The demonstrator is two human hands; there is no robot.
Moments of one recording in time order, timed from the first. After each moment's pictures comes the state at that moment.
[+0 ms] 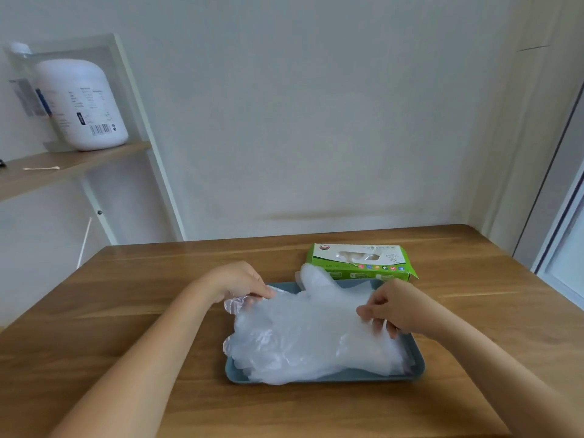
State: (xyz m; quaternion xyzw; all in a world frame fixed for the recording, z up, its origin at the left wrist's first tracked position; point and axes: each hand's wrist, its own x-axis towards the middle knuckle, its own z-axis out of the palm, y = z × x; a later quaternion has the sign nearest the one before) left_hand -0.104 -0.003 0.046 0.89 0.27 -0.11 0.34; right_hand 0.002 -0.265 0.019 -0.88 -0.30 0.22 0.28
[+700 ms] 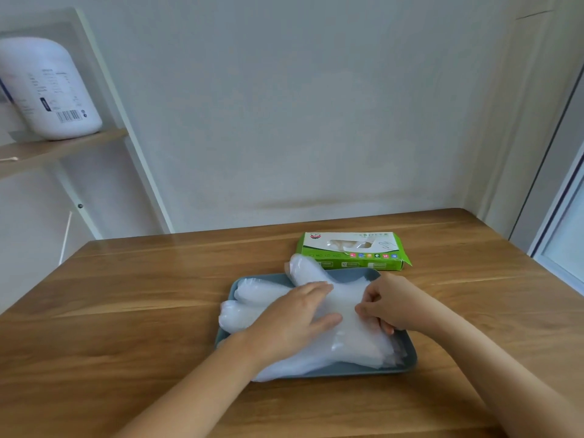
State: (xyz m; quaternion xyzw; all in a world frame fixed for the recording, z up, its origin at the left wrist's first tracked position) left_hand -0.099 -0.099 -0.017 0.98 0.01 0.02 0.19; right_hand 0.009 -0.267 0.003 -0.90 -0.30 0.20 0.24
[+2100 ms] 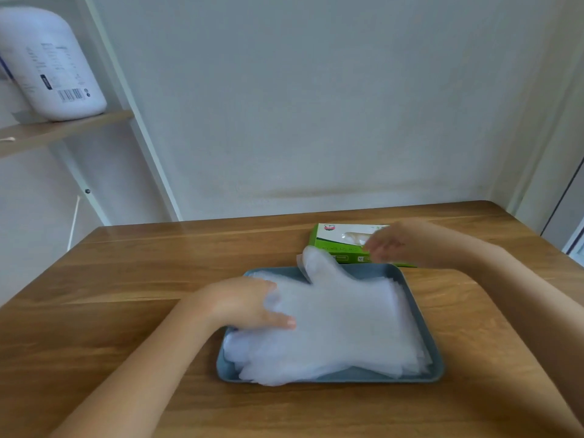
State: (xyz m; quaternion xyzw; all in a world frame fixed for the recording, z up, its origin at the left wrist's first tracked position) left_hand -0.120 -0.043 0.032 0.96 0.15 -0.21 0.08; right_hand 0.076 -0.250 0.044 -0.87 -0.46 0.12 0.15
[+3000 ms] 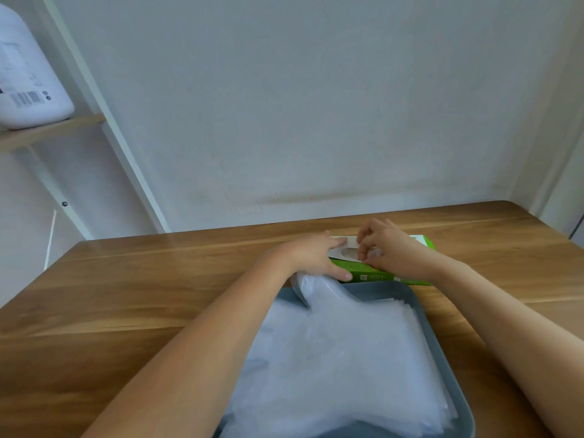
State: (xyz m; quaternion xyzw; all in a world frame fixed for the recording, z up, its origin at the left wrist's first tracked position) left_hand 0.037 -0.042 0.017 0.97 0.09 -0.16 0.14; right_hand 0.138 -0.198 -0.018 -0.85 -0.49 0.04 0.21
